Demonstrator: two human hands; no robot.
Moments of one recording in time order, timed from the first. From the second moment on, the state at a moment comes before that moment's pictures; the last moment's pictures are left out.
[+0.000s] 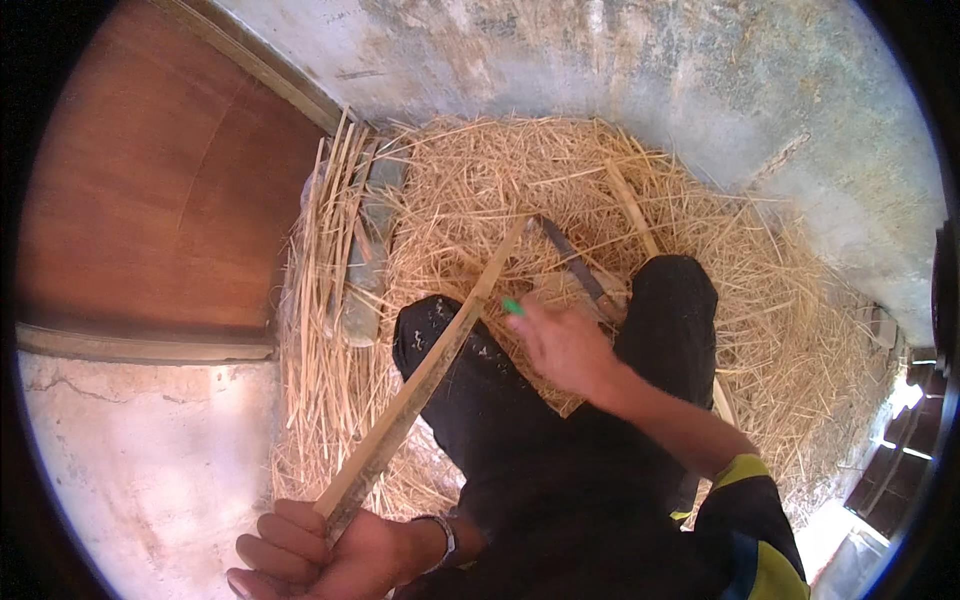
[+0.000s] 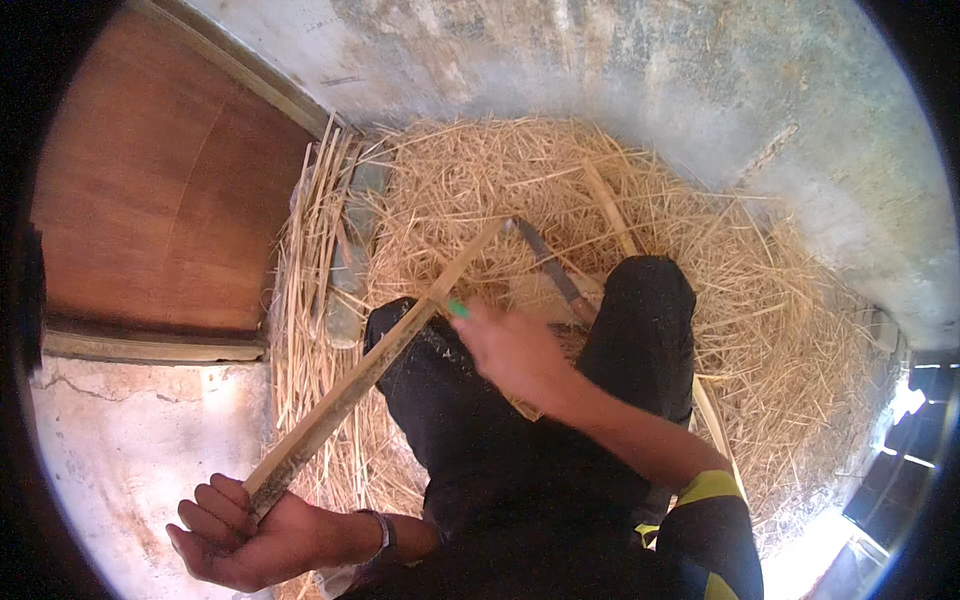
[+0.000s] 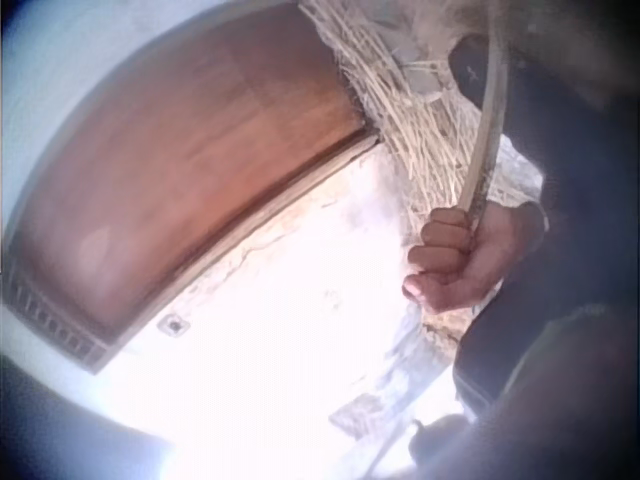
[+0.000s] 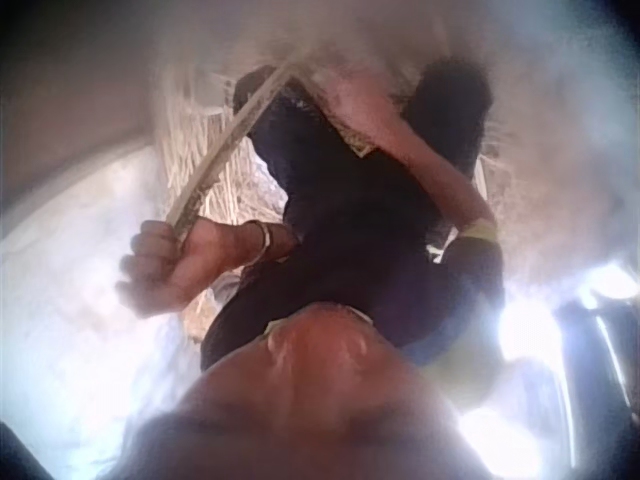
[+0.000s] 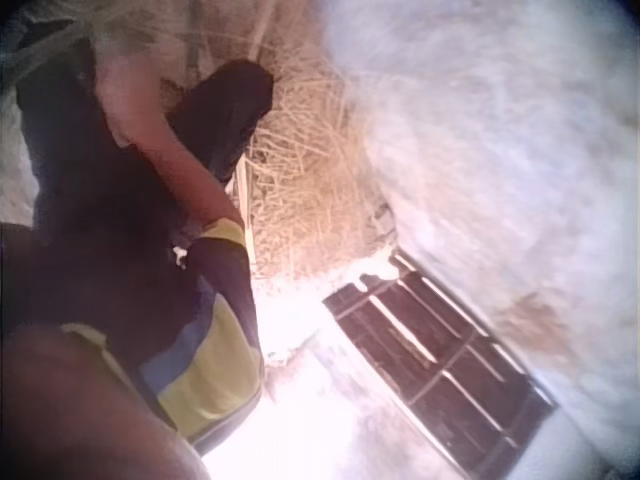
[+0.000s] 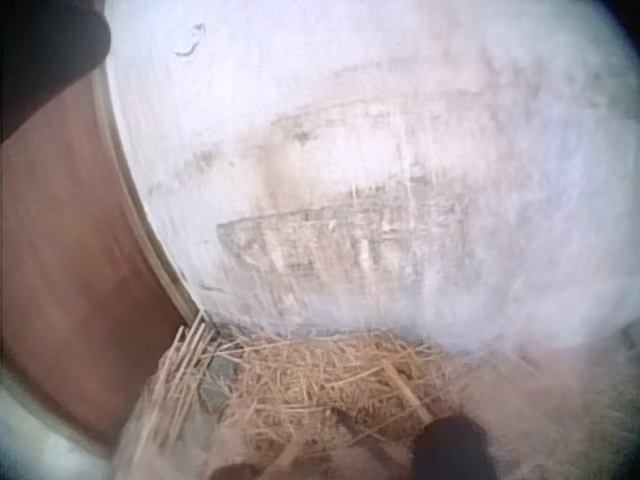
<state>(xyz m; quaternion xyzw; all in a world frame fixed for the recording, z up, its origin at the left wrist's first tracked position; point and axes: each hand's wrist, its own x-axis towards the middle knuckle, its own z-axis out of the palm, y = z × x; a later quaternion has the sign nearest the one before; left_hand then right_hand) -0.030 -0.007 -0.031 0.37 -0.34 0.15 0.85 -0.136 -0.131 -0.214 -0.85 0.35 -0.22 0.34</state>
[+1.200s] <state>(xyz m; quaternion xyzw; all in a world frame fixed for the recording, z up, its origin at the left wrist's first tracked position) -0.021 -0.006 -0.024 0.38 -0.29 0.16 0.86 -0.128 -0.090 -0.128 -0.85 0.25 -0.23 0.41</state>
